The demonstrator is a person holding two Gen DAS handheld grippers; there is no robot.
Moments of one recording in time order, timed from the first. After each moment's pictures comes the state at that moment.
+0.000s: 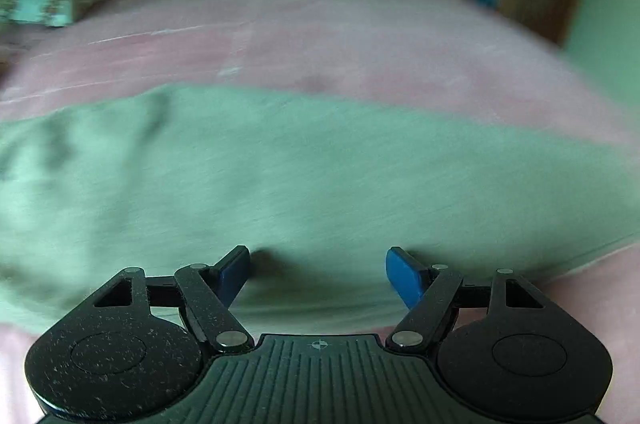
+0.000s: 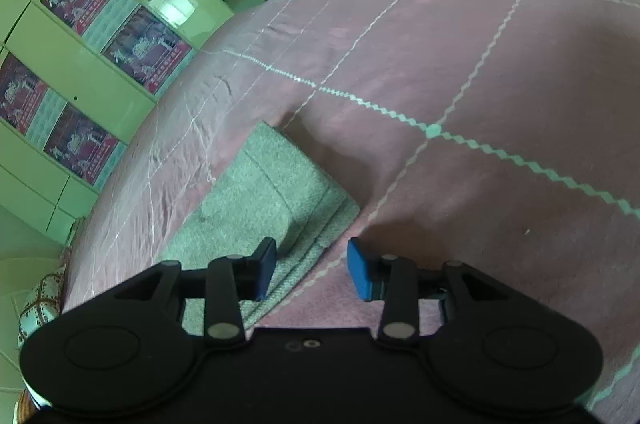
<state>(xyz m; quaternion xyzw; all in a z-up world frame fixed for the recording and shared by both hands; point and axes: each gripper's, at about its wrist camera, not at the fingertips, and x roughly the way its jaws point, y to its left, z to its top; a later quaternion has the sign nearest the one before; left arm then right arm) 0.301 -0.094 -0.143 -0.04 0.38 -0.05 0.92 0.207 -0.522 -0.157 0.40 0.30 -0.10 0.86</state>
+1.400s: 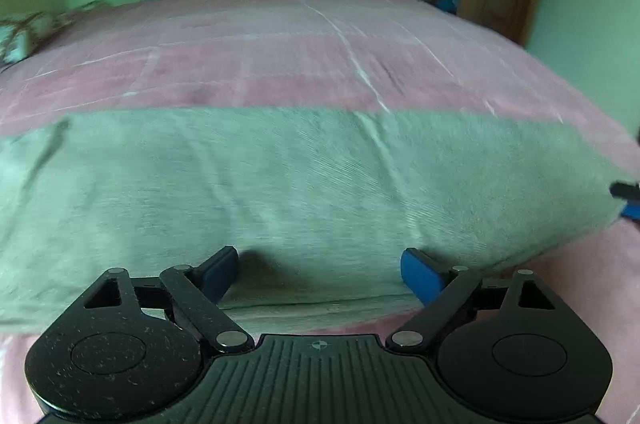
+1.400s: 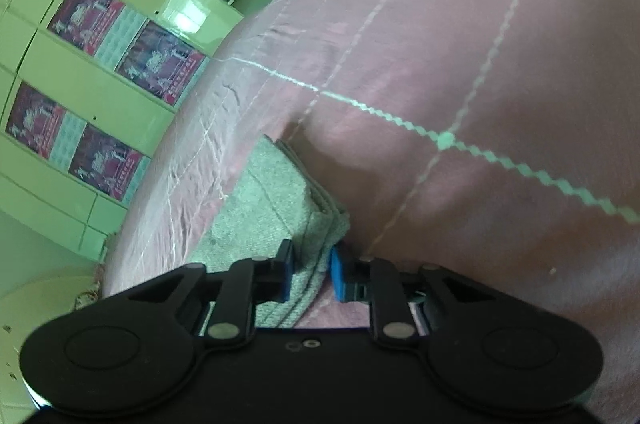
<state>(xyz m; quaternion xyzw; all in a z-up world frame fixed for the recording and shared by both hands) 0.295 -0.178 -0.154 -0.01 0.36 -0.05 0.93 0.211 -0.541 -0.164 0.44 0.28 -0.07 0.85</state>
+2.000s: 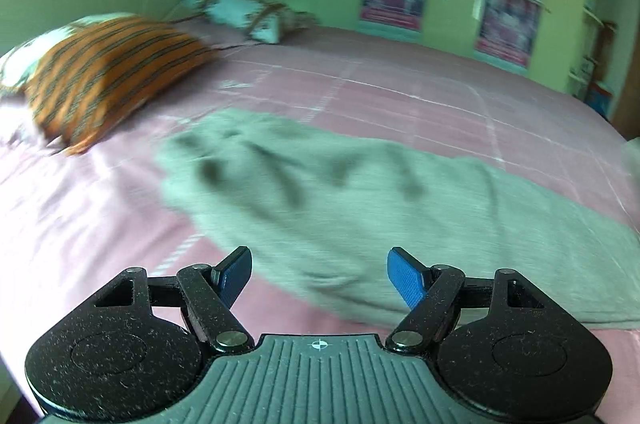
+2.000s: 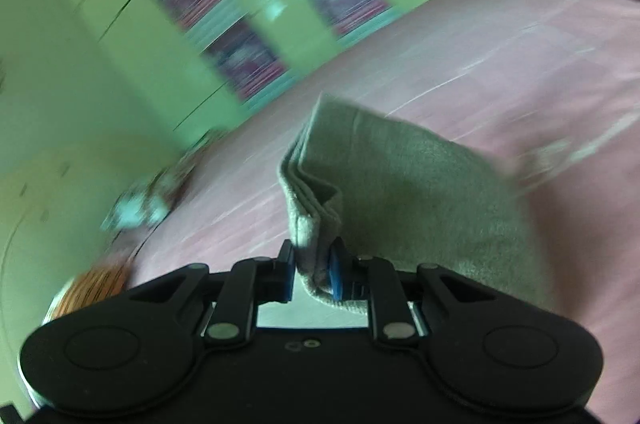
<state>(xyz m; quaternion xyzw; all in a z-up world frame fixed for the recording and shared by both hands) 0.193 0.171 -0.131 -0.10 0.30 0.18 0.93 0.270 -0.261 -0.077 0.27 0.27 0.14 0.91</state>
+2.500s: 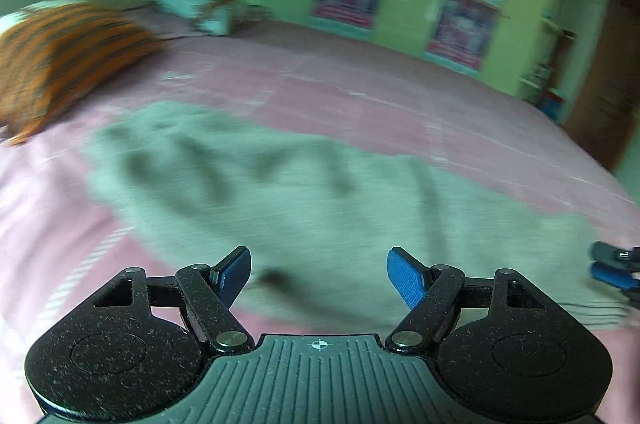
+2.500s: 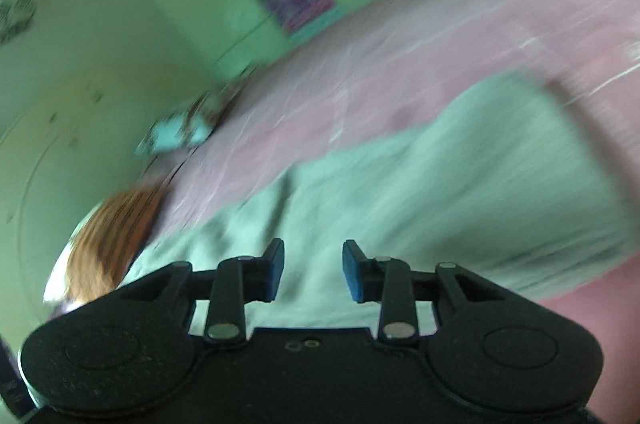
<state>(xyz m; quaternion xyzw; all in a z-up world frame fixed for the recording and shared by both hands) 0.221 0.135 -0.137 -0.12 0.30 0.07 0.94 0.247 -0.189 -0.108 0.25 0.31 0.18 0.90</state>
